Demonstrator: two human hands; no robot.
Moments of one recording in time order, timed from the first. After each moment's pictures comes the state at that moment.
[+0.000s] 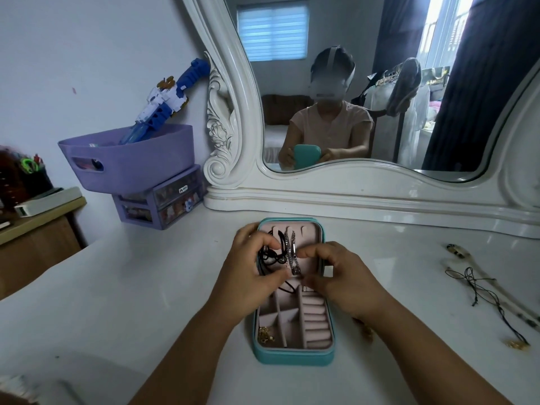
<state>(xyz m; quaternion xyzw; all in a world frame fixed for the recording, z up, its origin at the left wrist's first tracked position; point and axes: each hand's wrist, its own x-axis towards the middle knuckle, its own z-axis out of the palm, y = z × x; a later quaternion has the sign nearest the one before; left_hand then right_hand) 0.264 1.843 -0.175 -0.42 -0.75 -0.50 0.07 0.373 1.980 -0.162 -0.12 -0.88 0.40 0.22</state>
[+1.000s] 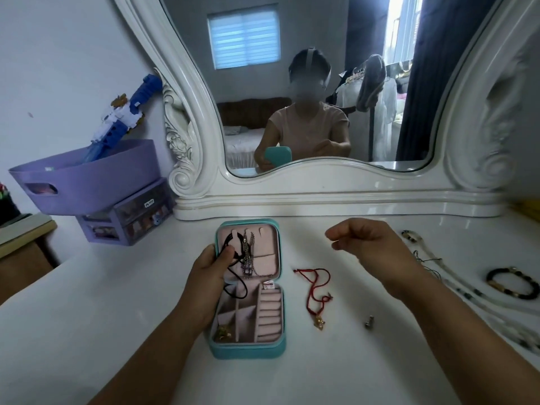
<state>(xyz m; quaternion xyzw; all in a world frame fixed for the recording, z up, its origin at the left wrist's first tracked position) 0.278 1.867 -0.176 -0.19 -0.61 -0.75 -0.18 0.442 2.050 -0.133 -0.20 -0.76 0.54 0.29</state>
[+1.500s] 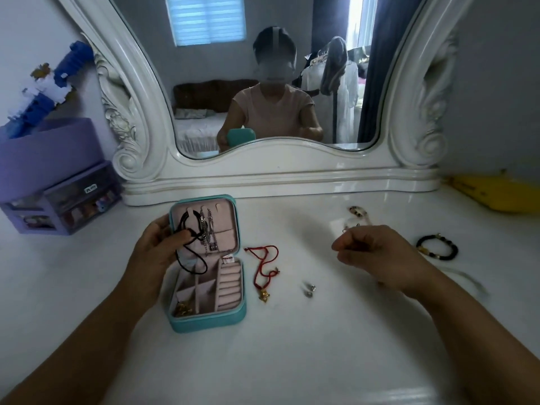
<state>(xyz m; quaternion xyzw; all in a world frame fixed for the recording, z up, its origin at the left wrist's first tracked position) 0.282 1.872 -0.171 -0.27 -0.59 -0.74 -0.16 0.527 2.085 -0.158 -0.26 -0.83 0.44 0.22</state>
